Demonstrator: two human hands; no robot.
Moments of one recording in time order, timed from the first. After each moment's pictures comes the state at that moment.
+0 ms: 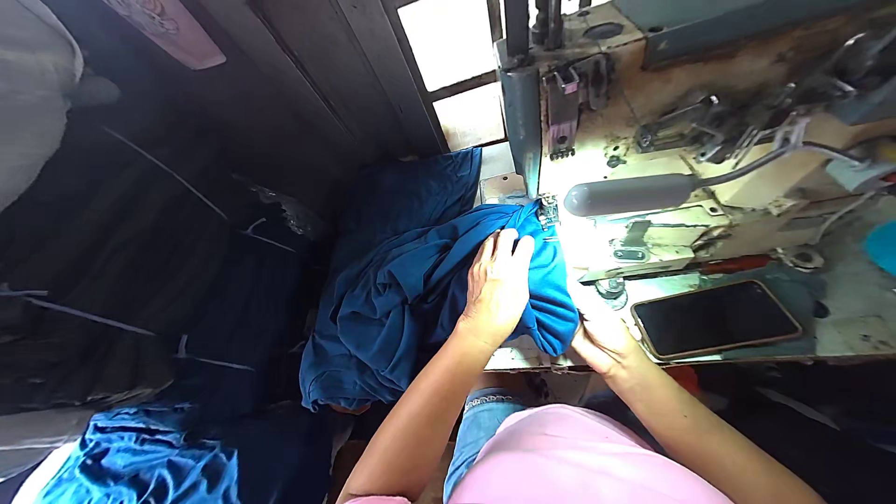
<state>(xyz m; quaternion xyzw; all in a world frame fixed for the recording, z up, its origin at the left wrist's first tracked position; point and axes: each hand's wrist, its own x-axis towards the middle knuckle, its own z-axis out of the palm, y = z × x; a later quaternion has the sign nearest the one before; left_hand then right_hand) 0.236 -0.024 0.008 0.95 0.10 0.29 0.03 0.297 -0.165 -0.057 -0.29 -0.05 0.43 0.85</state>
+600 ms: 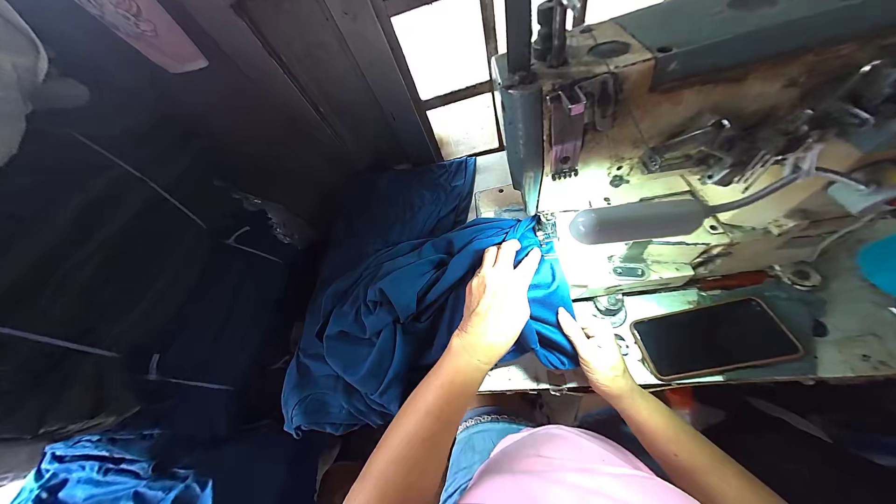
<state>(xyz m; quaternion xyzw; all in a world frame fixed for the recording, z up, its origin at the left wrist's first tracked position) 0.241 -0.020 0.013 0.96 0.09 0.24 0.06 0.296 -0.164 -0.080 -0.53 -0.32 0.14 0.77</state>
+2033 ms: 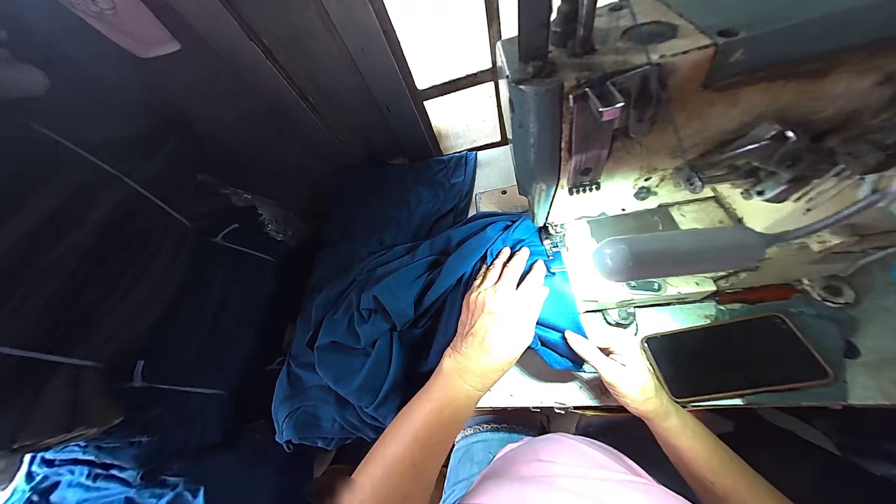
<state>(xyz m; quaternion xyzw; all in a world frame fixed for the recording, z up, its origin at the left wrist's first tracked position) 0.237 -0.012 0.008 0.96 0.06 0.26 0.04 0.321 -0.177 -0.082 -0.57 -0.43 0.11 0.70</state>
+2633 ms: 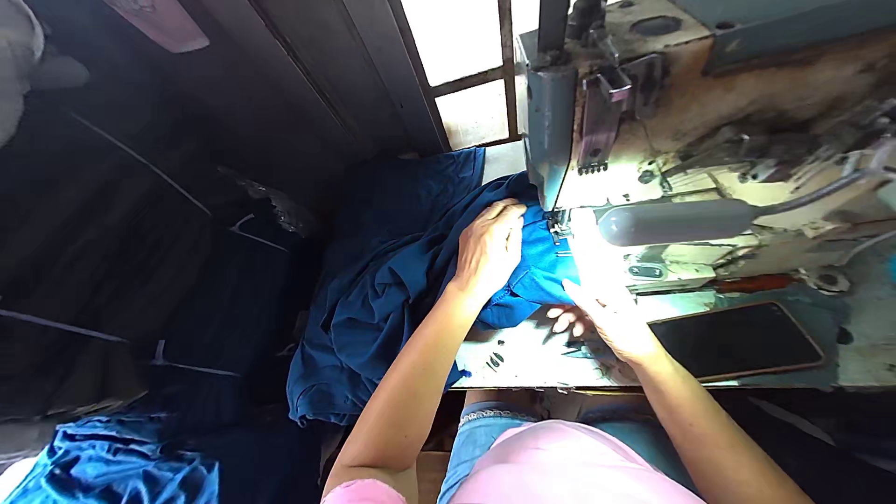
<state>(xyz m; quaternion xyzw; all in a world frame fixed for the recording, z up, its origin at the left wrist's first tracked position) 0.274 0.037 0.015 0.93 0.03 0.34 0.15 0.332 -0.163 -0.047 -0.58 -0.32 0.28 0.69</state>
